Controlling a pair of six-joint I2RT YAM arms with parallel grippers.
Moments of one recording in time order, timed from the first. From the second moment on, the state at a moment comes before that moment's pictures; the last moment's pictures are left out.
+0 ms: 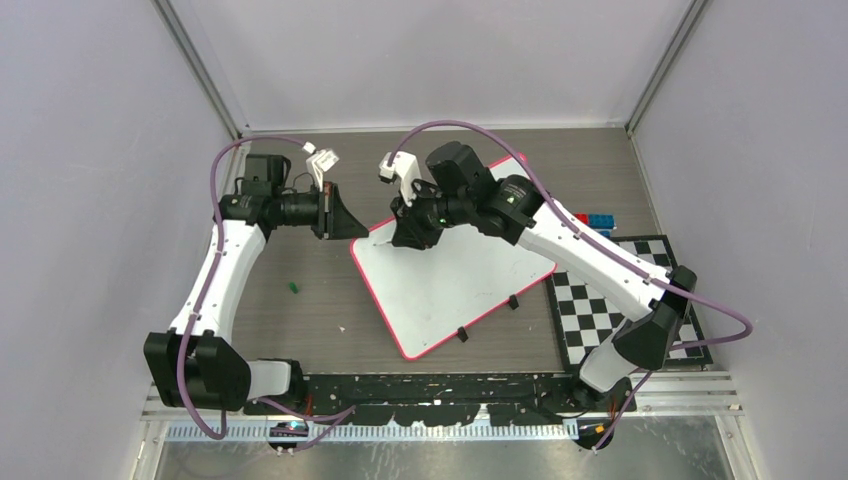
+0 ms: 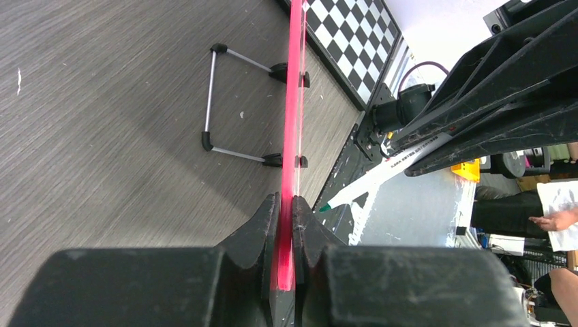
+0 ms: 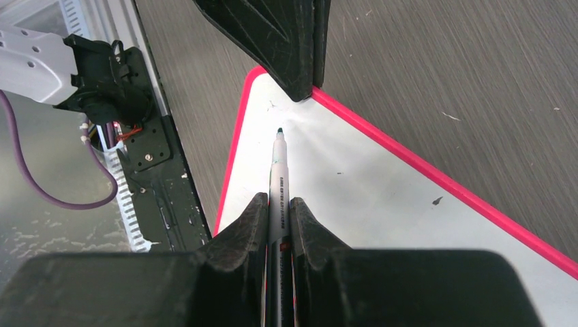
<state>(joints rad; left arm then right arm) -0.07 1.29 1.21 -0.78 1.07 0.05 0.90 1.58 1.69 -0.73 -0.34 -0.05</state>
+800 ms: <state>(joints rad) -0.07 1.27 1.20 -0.78 1.07 0.08 0.91 1.62 1.71 -0.70 -0.32 -0.05</state>
